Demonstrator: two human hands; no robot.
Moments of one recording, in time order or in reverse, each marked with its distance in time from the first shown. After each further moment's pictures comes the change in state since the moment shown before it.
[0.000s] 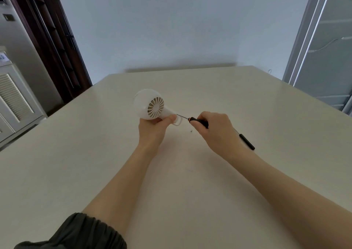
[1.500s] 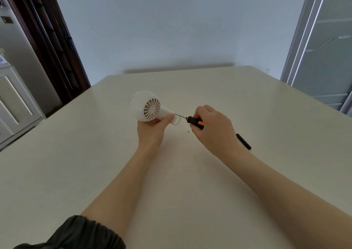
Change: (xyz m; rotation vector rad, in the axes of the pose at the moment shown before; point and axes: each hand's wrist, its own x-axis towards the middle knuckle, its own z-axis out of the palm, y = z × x) left_hand 0.002 -0.008 0.006 -0.073 0.061 0.041; right_hand -0.001 -0.001 0.001 -0.174 0.152 -0.196
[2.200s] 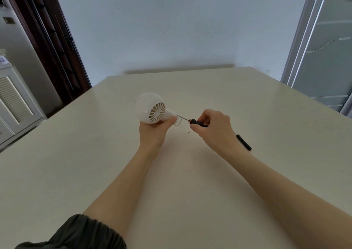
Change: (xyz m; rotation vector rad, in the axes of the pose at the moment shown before) left_hand 0.003 -0.005 -0.003 0.076 -0.057 0.079; right_hand 0.001 0.005 0.003 0.436 -0.067 0.386
